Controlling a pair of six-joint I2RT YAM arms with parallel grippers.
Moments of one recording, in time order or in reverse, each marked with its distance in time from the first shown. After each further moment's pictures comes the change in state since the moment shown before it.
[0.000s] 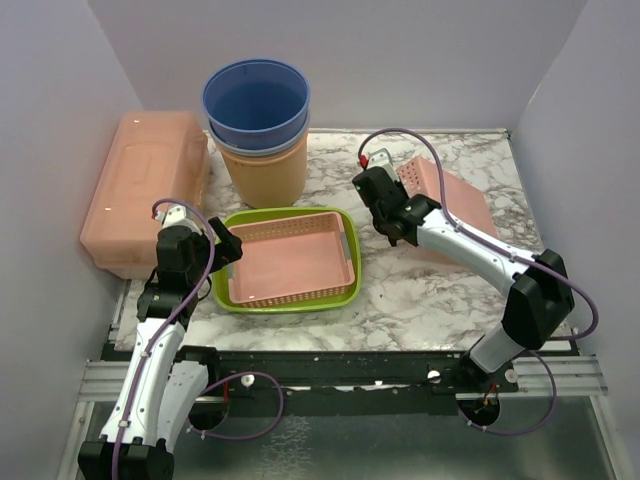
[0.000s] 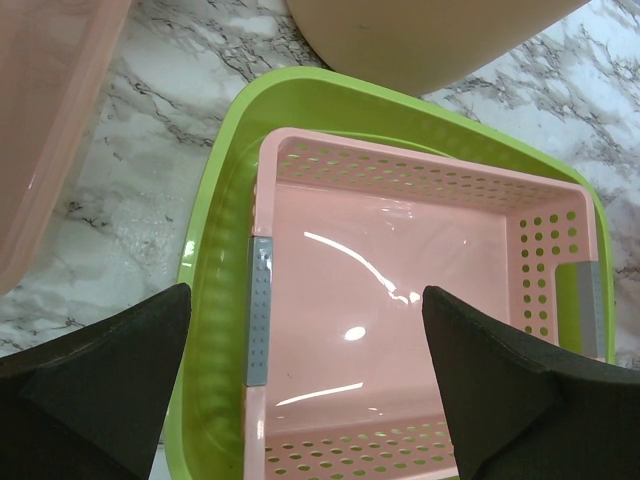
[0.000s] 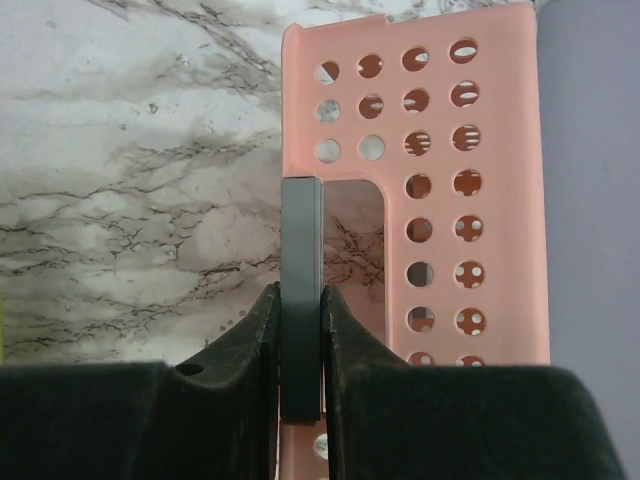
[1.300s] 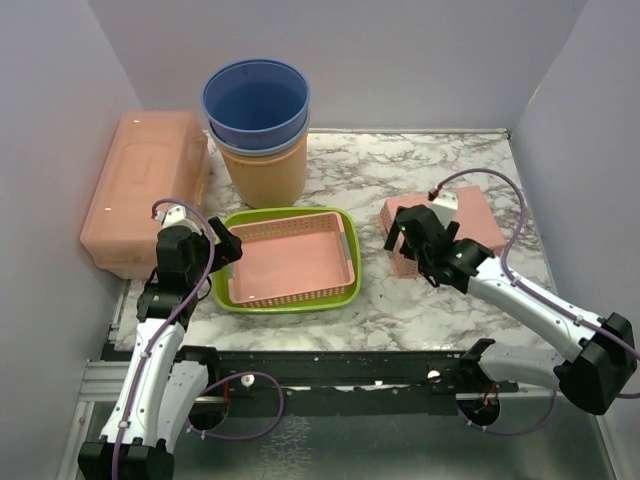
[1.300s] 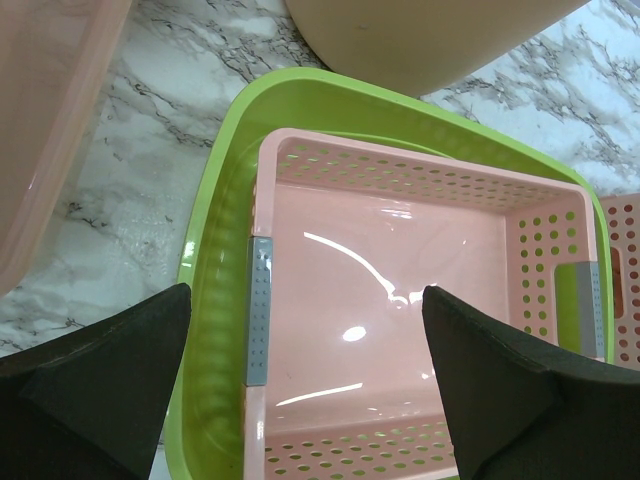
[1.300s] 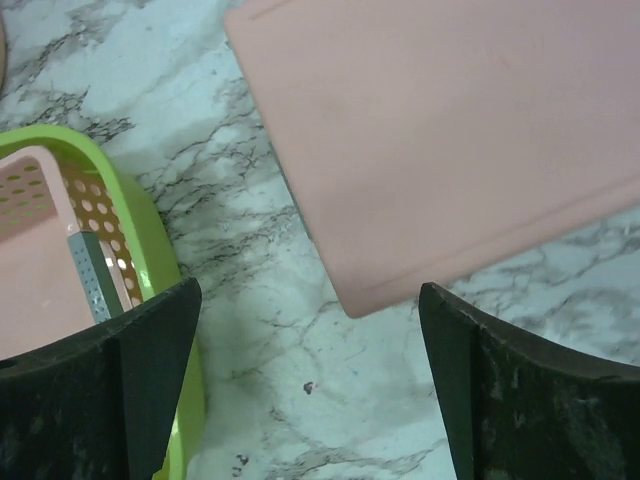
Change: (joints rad) left arm 0.003 -0.002 0.000 0.000 0.000 0.000; right arm -0.003 -0.422 -0.378 0.008 -0.202 0.666
